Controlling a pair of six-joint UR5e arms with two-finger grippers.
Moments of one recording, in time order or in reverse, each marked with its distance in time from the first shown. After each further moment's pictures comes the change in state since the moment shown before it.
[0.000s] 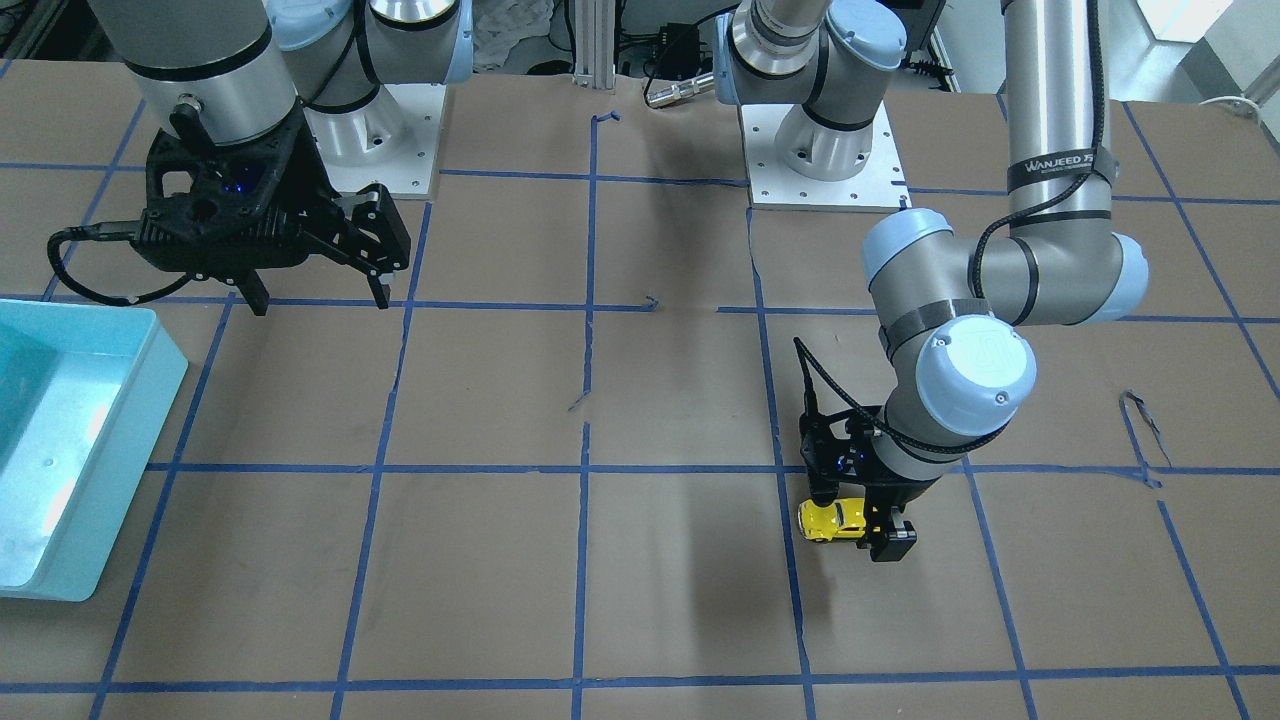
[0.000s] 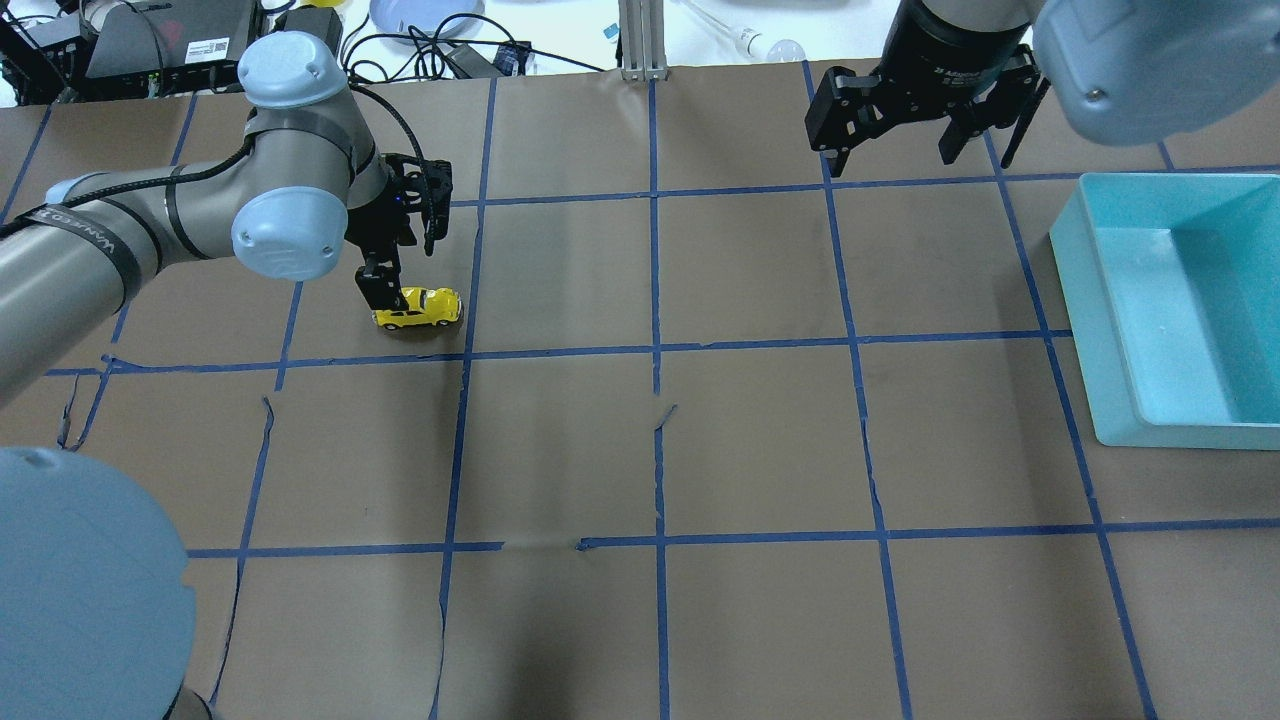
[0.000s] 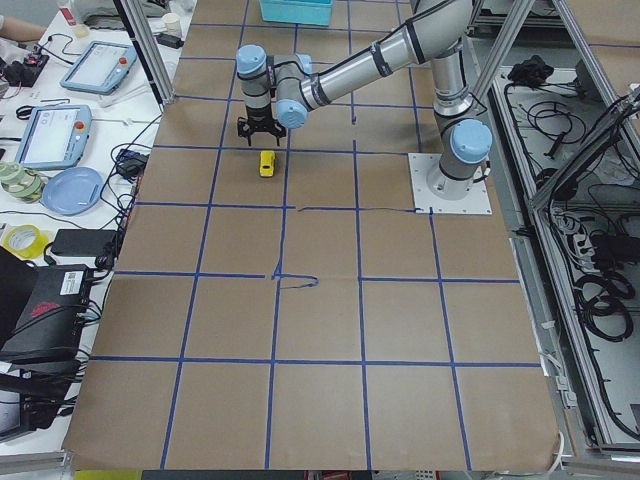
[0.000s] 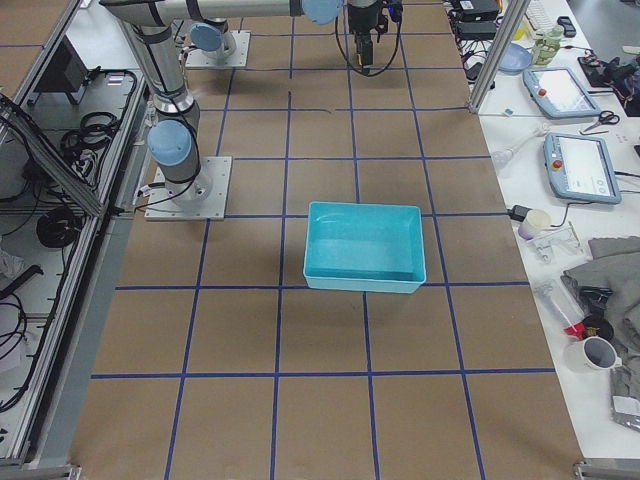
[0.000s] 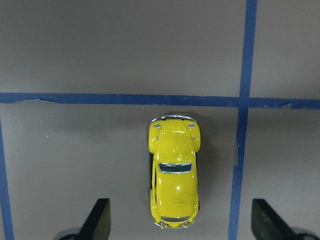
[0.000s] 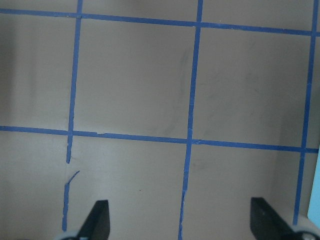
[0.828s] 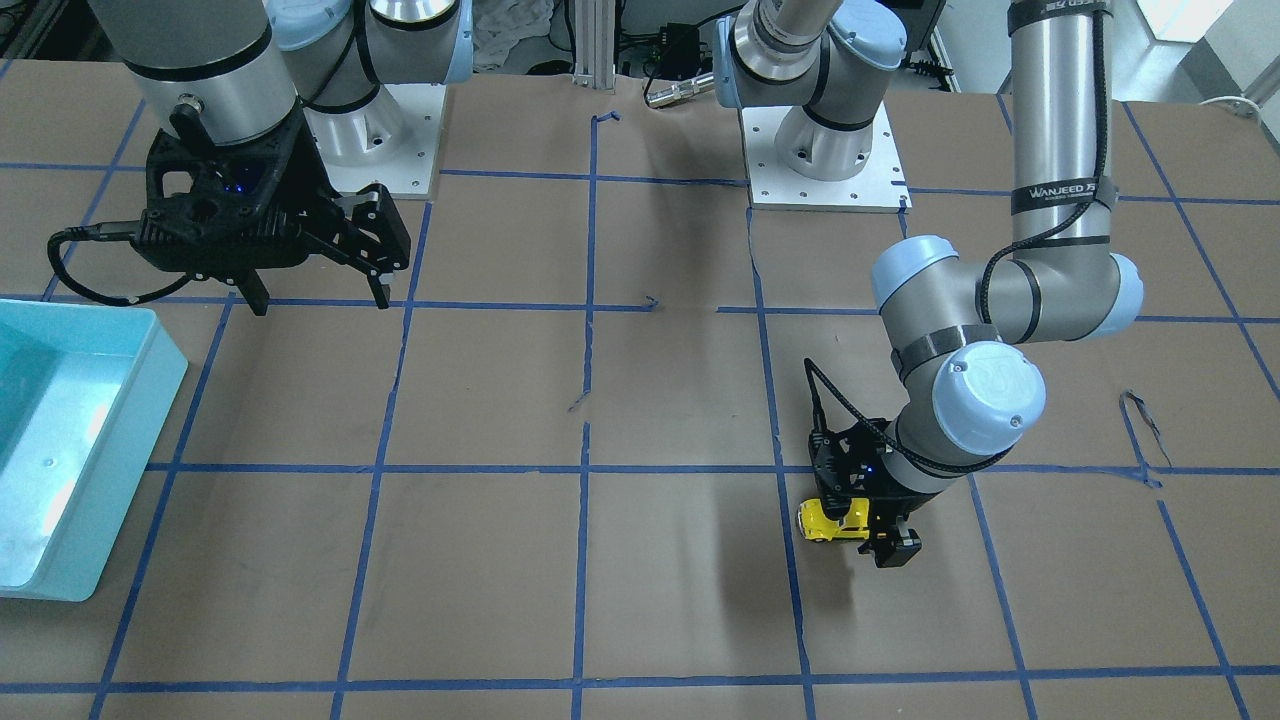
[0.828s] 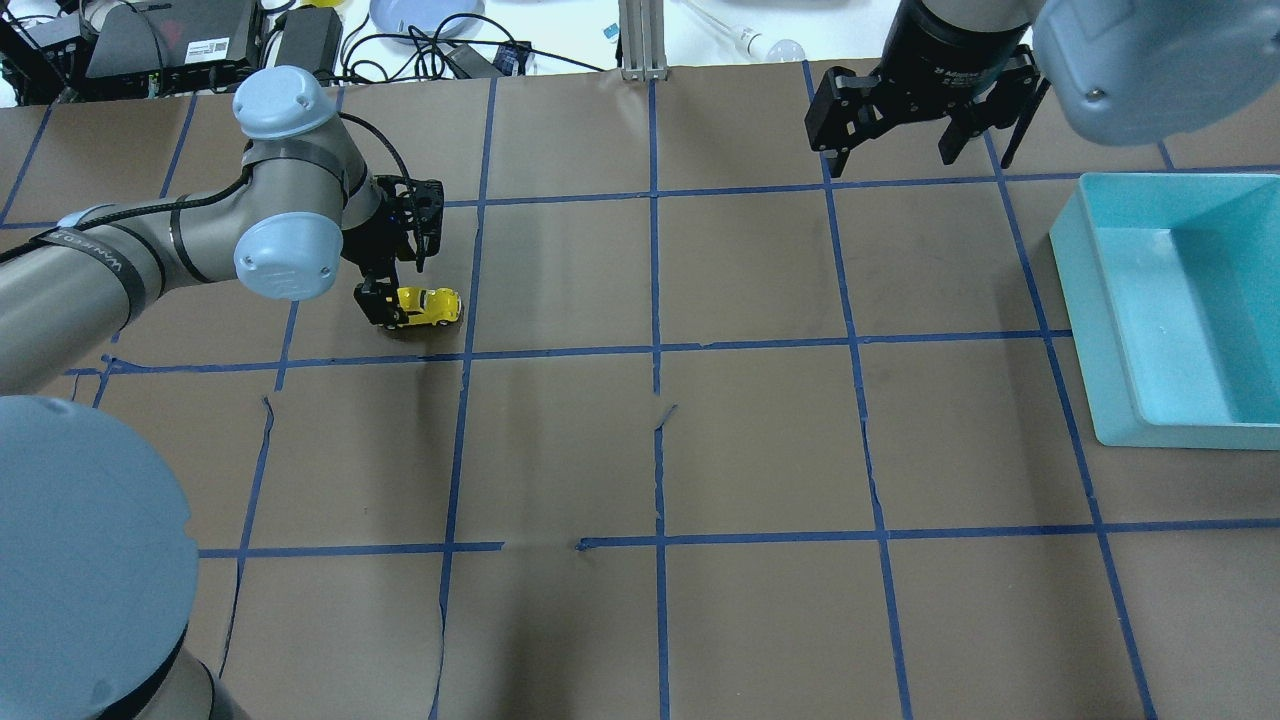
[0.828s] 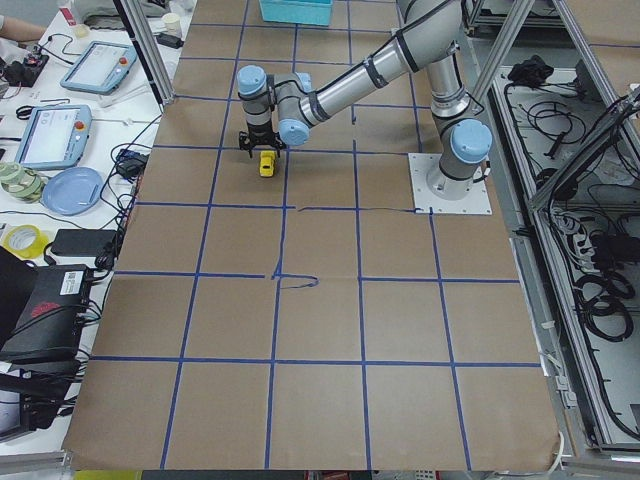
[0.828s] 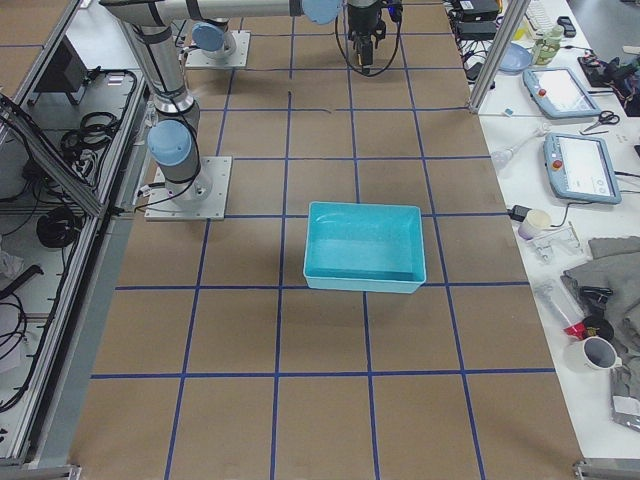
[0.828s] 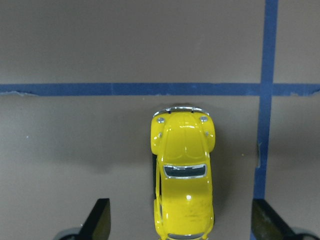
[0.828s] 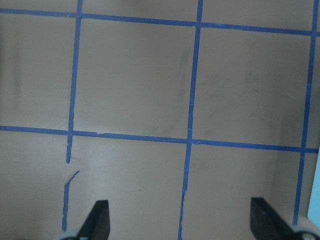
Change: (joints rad) left arm 0.035 -0.030 -0.037 0.046 -0.048 -0.045; right arm 0.000 -0.001 0.000 0.001 0.000 -0.001
